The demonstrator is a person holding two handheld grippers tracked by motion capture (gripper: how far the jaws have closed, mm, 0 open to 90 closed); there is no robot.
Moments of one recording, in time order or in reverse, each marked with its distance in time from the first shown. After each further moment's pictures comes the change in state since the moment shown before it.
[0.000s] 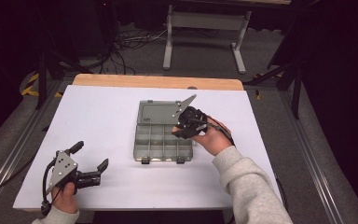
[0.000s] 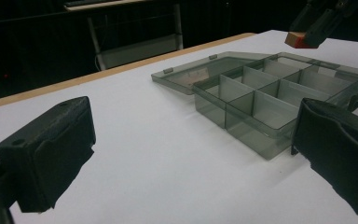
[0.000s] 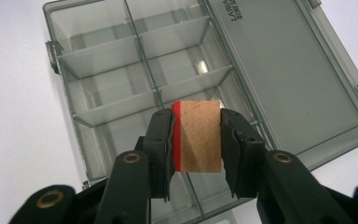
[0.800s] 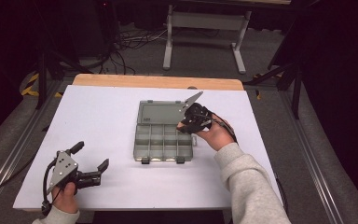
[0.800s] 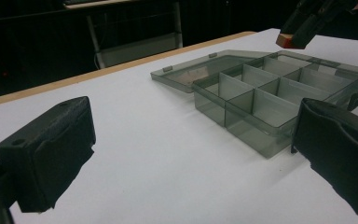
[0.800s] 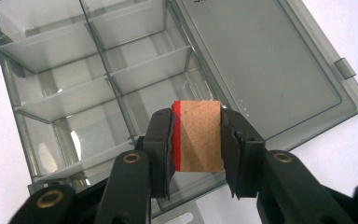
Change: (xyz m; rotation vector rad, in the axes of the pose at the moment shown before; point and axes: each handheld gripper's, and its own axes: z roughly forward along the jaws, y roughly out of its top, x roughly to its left) left arm 0.000 -0.001 0.001 0.006 -0.005 0.001; right arm -0.026 -0.017 0.008 -0.011 -0.013 0.059
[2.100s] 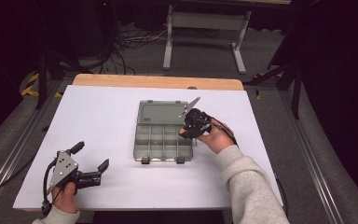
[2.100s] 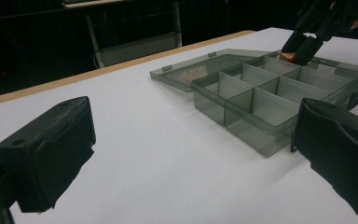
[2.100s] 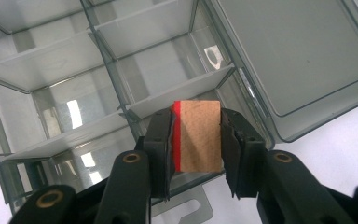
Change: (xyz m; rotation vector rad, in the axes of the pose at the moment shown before) left arm 0.000 0.000 0.000 0.004 0.000 0.000; right arm -0.001 -0.014 0.021 0.086 0.018 0.006
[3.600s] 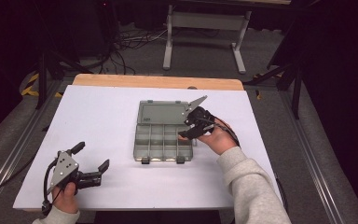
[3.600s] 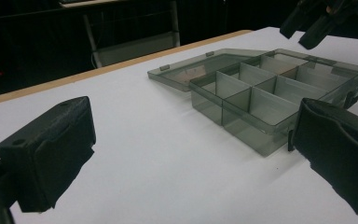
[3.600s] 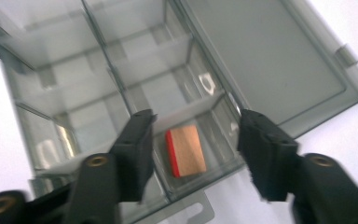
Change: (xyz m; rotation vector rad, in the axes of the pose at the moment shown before) left arm -0.001 0.000 0.000 -0.002 -0.013 -0.006; right arm 0.010 0.000 -0.025 -0.149 -0.028 0.021
